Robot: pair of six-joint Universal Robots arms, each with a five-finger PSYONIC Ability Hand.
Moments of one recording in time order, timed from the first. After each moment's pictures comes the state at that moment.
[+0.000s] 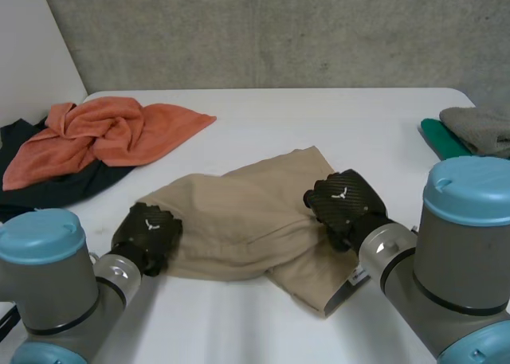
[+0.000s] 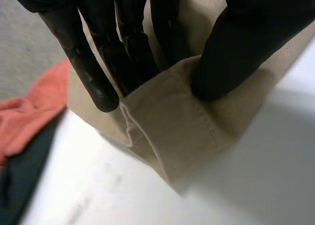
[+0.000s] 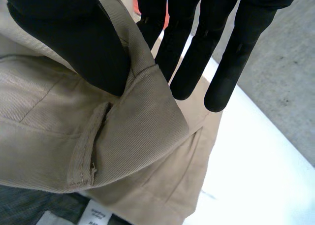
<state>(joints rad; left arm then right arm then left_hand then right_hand) 4.32 -1.96 -1.96 3.54 -1.54 3.76 2.15 -1.27 1.68 -0.08 1.52 2.66 1.14 1.19 1.18 1.19 0.98 1.11 1.18 1.18 1.20 1.01</state>
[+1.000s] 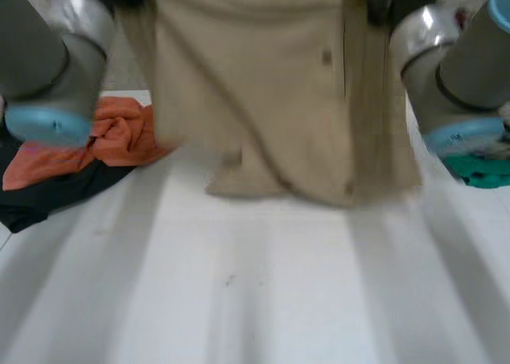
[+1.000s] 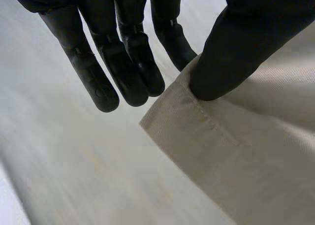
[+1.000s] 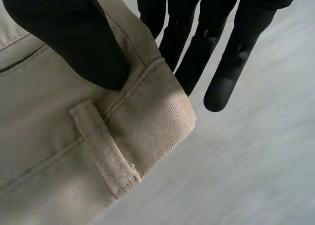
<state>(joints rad) 4.31 -2.06 -0.85 3.37 -1.58 3.53 1.99 -1.01 0.84 -0.29 1.48 2.49 1.14 1.20 1.19 1.20 0.99 1.11 1.18 1.19 1.20 1.01</state>
